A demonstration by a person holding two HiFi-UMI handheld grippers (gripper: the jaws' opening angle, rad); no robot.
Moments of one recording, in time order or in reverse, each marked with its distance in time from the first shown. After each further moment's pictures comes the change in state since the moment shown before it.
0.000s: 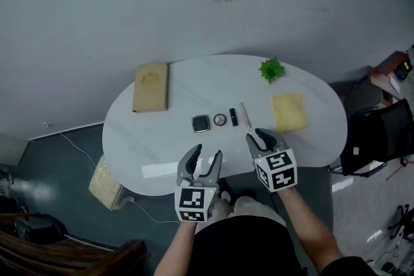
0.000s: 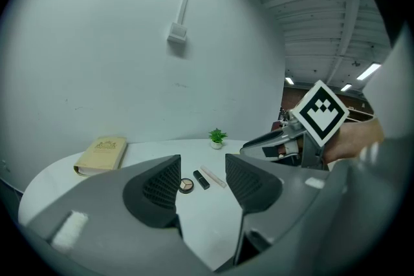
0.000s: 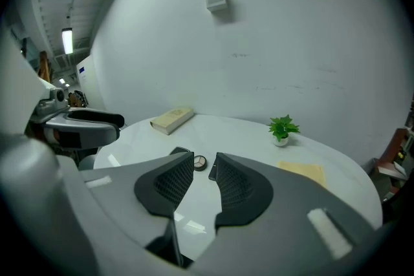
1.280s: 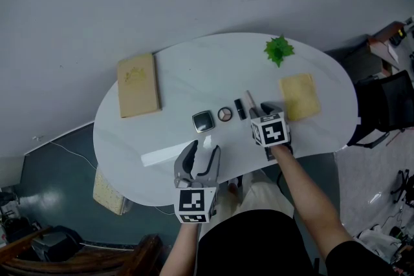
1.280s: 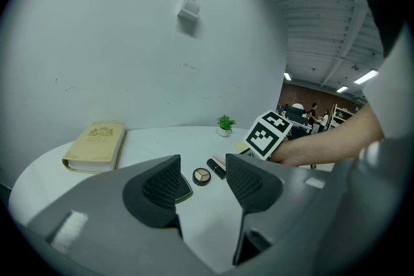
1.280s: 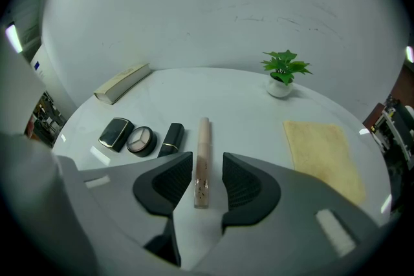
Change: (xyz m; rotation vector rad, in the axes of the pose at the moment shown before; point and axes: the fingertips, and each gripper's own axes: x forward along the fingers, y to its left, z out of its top) left arm 0.044 0.059 -0.031 -0.020 0.095 -0.063; right arm 0.148 -0.071 -0.077 0.165 0.331 -0.184
